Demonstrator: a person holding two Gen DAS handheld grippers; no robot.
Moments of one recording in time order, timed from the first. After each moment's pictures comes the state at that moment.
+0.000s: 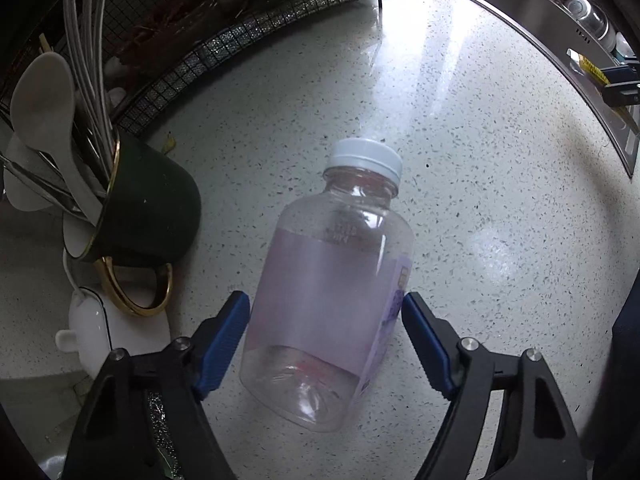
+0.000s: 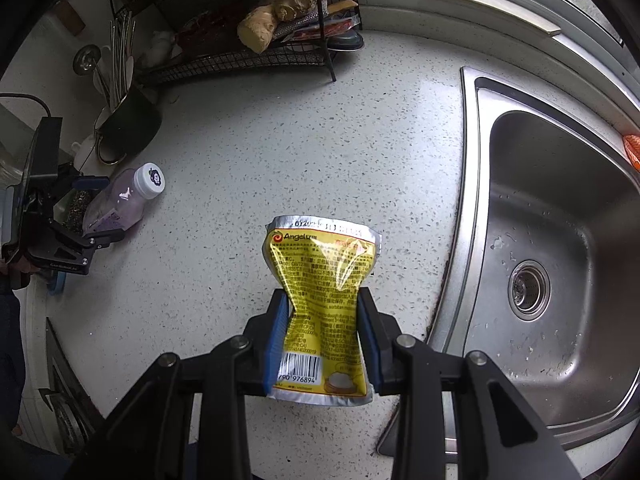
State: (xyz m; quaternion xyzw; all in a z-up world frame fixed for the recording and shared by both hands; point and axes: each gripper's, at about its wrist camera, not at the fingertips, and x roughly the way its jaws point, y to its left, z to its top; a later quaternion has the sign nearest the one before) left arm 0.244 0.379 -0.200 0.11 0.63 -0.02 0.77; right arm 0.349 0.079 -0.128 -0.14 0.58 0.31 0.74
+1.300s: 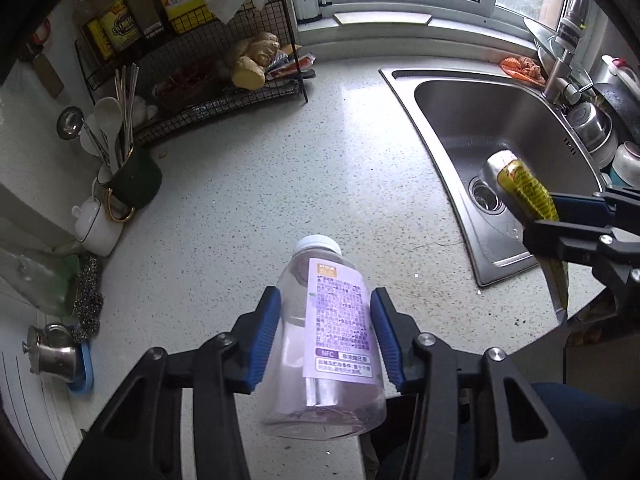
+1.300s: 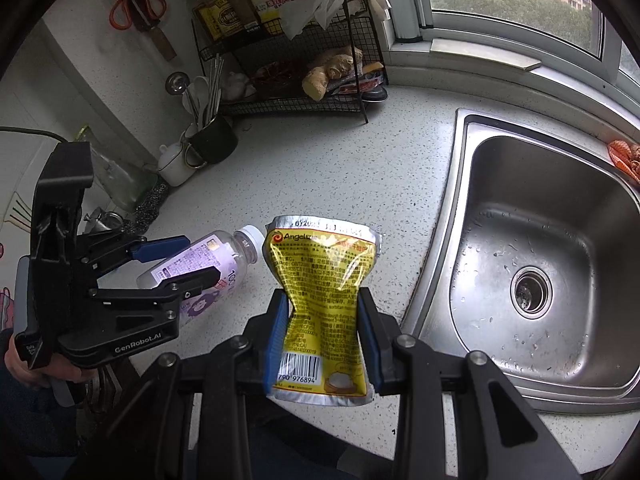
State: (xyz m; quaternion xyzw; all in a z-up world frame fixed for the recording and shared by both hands) left arm 0.198 0.140 -0.081 -0.03 0.54 0.12 0.83; right arm 0.283 -0.008 -0.063 -0.09 0.50 0.41 0.76
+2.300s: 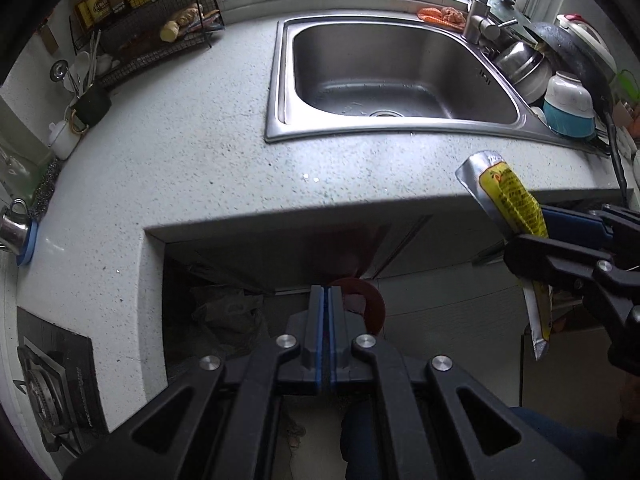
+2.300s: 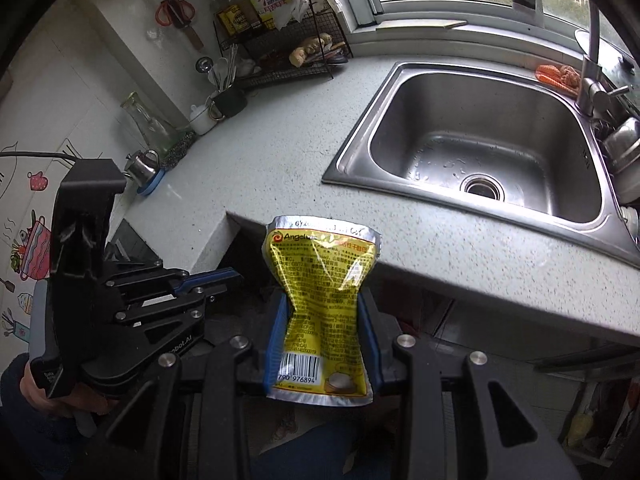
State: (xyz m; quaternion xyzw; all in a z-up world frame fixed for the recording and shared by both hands) left arm 0.113 -0.103 -0.120 -0.08 0.57 0.11 0.81; right arm 0.185 -0.195 -0.074 -0.07 0.51 0.42 0.75
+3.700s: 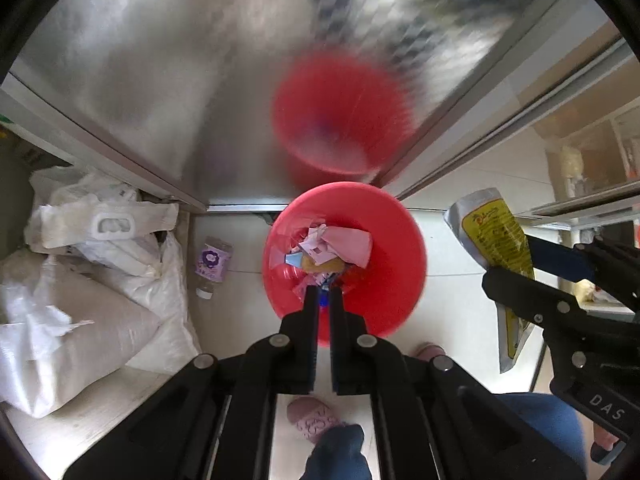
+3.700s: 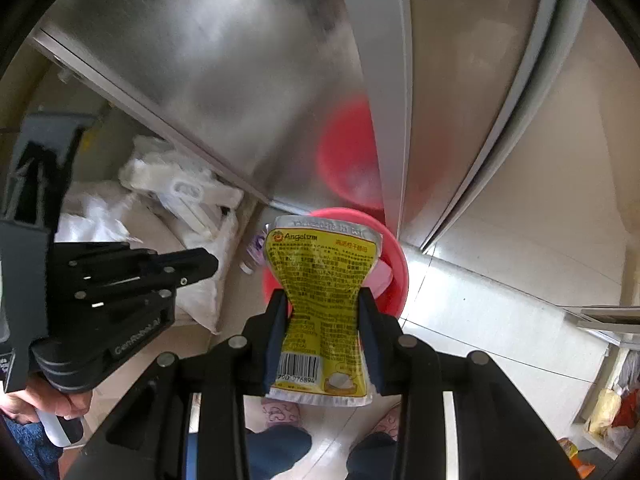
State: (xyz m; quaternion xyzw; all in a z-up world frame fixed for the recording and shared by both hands) left arm 0.137 -0.104 -0.576 -0.18 0.64 0.11 0.73; right arm 0.206 -0.128 -0.491 -0.15 0.61 0.37 0.68
